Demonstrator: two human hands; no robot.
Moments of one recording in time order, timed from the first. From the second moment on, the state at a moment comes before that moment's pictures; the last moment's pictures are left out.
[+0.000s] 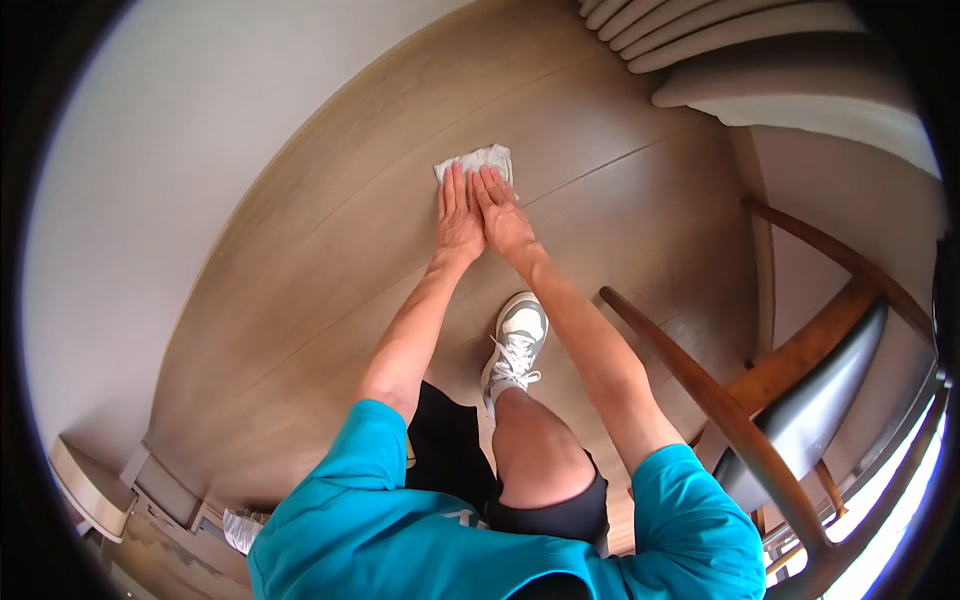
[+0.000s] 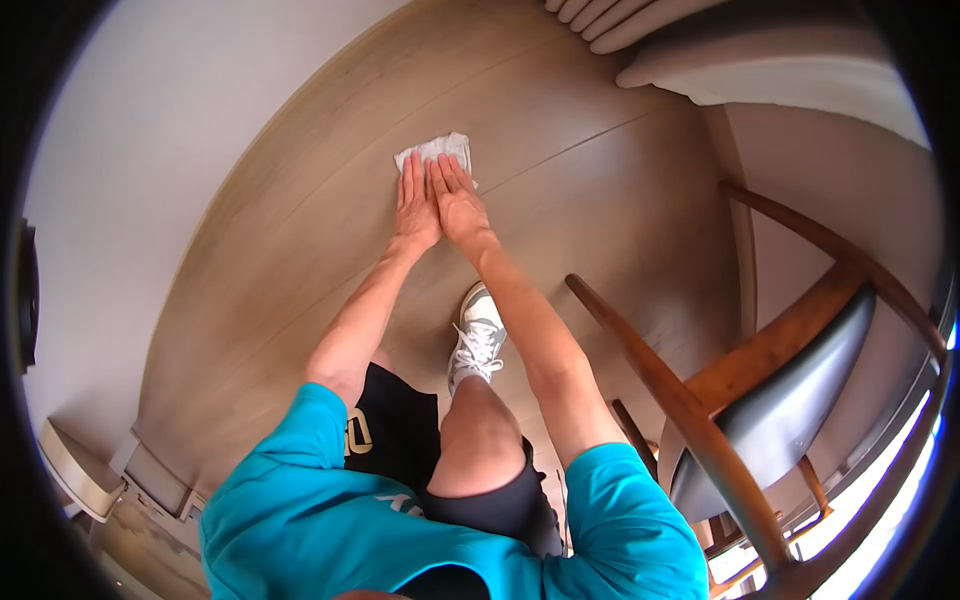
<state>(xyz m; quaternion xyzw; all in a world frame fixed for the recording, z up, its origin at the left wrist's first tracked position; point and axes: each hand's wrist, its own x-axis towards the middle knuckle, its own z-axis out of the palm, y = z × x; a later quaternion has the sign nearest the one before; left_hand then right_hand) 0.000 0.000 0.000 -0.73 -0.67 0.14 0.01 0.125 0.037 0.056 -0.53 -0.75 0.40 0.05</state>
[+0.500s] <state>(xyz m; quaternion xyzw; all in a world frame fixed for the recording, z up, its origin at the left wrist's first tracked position) -0.034 0.256 -0.002 -0.67 -0.72 0.16 -0.13 0.057 0.295 0.006 -0.48 -0.85 0.19 -0.11</state>
